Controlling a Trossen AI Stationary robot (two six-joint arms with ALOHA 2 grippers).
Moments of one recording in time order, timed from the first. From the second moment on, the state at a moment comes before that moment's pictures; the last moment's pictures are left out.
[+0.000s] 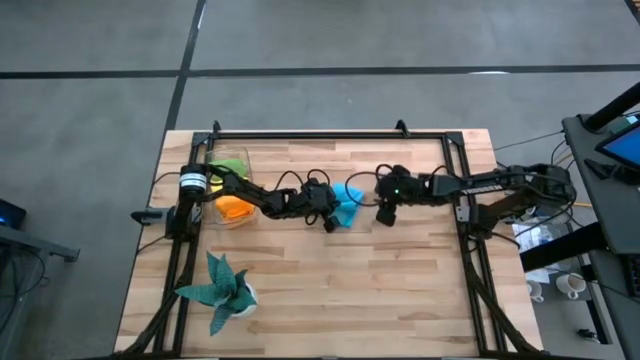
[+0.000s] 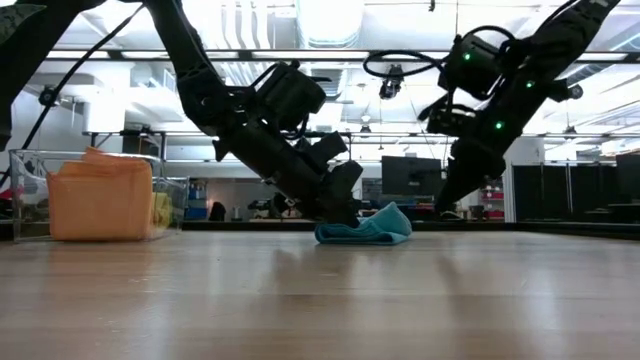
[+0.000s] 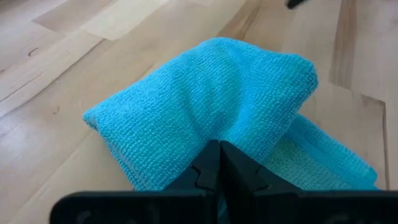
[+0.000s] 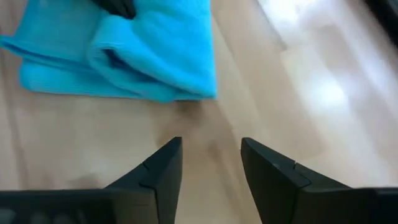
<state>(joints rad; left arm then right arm) 0.12 2.01 0.98 0.46 -0.24 -0.25 -0.23 1.34 0.55 -0.13 0.18 0.04</state>
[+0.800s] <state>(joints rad) 0.12 2.01 0.97 0.46 -0.24 -0.26 -0.31 1.64 0.71 -0.02 0.12 -0.35</state>
